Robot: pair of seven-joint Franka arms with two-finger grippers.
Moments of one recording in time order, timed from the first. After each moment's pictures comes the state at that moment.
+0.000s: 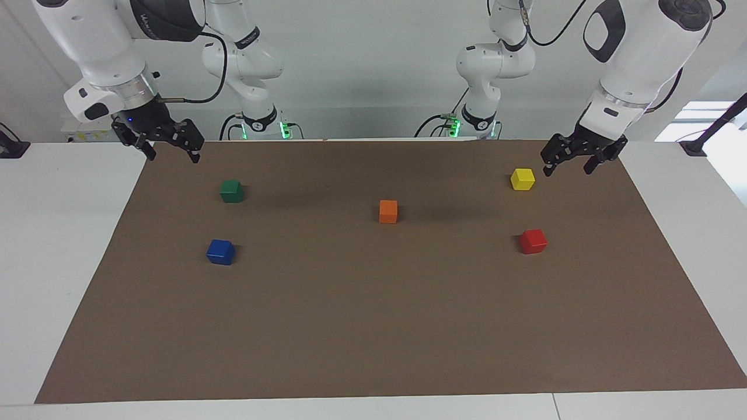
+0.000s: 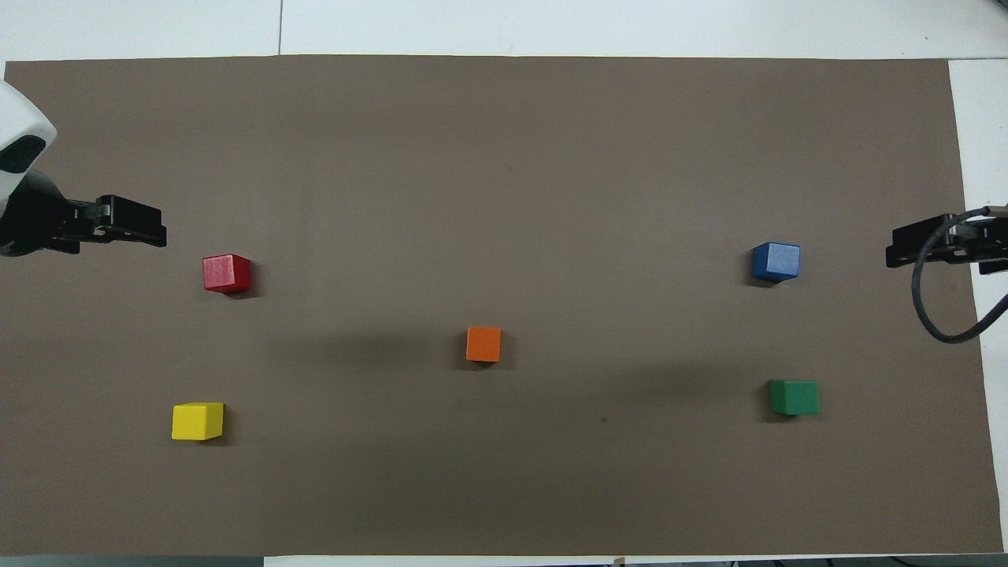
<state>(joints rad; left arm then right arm) -0.04 0.00 -0.05 -1.64 -0.02 1.65 -0.07 -0.10 -0.06 0.06 -1.67 -0.01 1.57 0.07</state>
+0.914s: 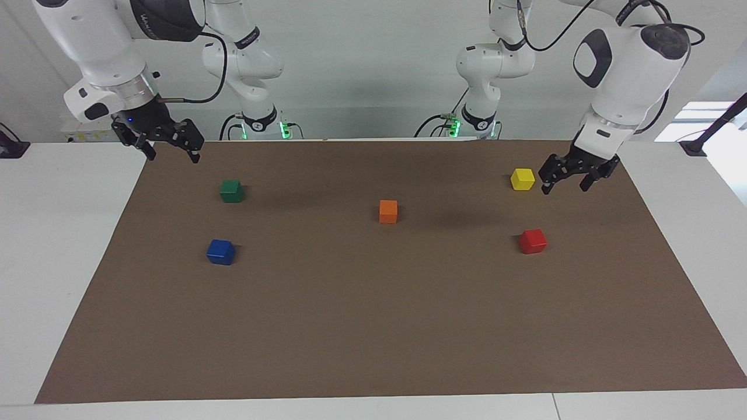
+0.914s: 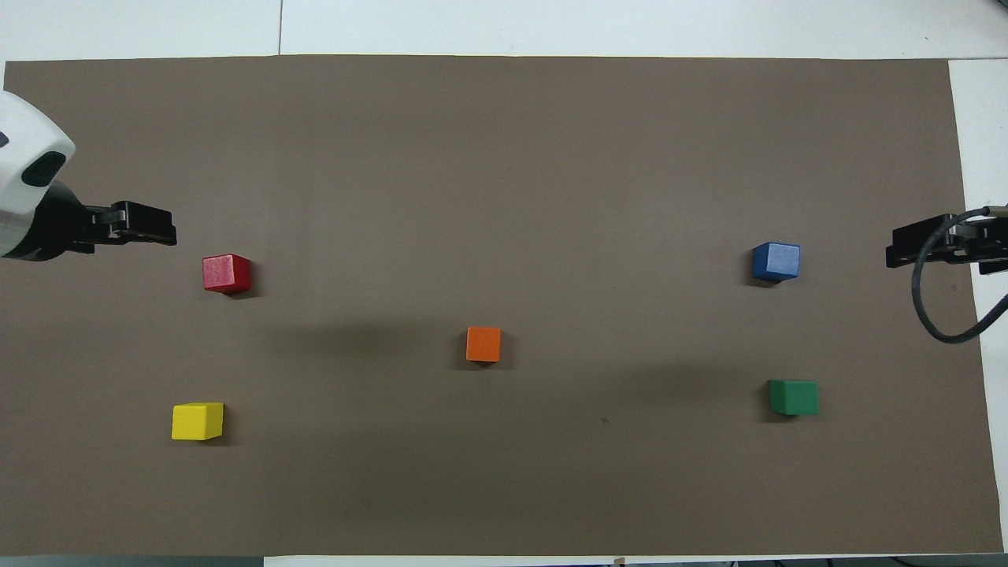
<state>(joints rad) -0.01 -0.01 -0.04 -1.88 -0.02 1.96 -0.07 -0.10 -0.06 0.06 -1.67 -0.01 1.57 0.07</state>
